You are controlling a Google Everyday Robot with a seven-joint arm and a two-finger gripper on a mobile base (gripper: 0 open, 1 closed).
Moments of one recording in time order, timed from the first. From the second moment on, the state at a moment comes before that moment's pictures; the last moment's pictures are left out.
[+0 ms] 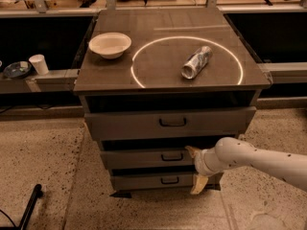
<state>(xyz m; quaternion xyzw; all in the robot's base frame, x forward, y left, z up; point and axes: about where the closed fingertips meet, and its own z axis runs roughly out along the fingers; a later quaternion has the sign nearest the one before) 0.540 -0.155 0.430 -0.71 0.66 0.07 0.25</state>
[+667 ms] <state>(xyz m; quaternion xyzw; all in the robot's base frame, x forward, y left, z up) 0.560 -0.164 0.419 -0.70 0.67 0.08 0.23</state>
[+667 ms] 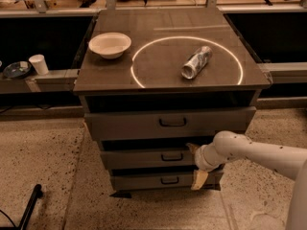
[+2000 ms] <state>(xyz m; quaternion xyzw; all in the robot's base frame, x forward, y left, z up) 0.515 -0.143 0.424 -0.72 0.65 0.11 0.21</state>
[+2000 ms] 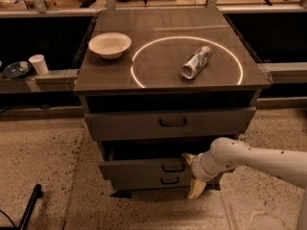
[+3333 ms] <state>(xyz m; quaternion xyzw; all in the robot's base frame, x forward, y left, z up) 0.430 -0.143 0.455 -0.74 0.64 0.14 0.18</state>
